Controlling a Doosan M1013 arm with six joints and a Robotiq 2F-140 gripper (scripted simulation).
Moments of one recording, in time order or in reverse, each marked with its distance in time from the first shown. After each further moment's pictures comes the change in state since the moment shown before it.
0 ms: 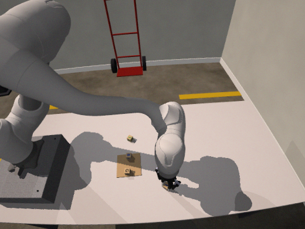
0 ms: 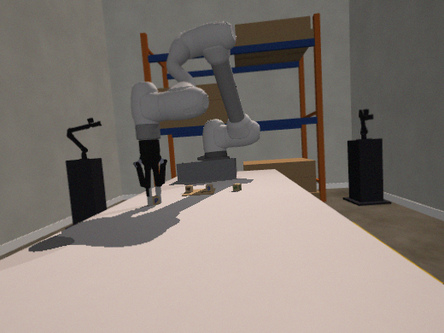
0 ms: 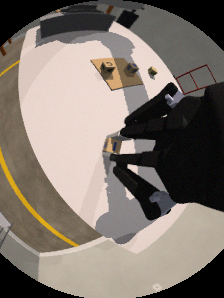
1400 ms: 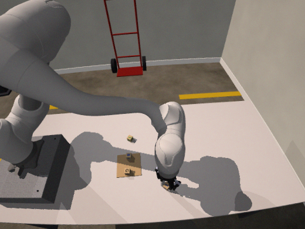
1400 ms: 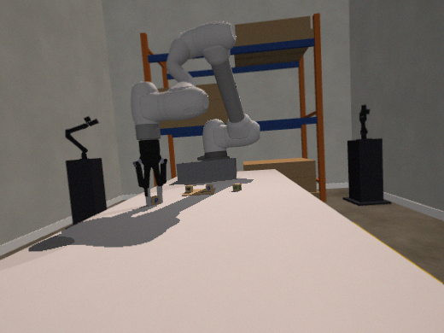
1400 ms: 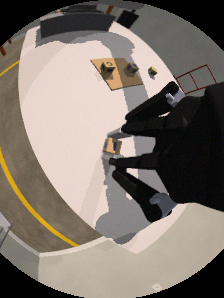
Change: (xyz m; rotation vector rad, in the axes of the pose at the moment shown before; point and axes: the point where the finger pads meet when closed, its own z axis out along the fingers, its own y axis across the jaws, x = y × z) arm 0.000 0.000 0.000 0.000 0.000 0.000
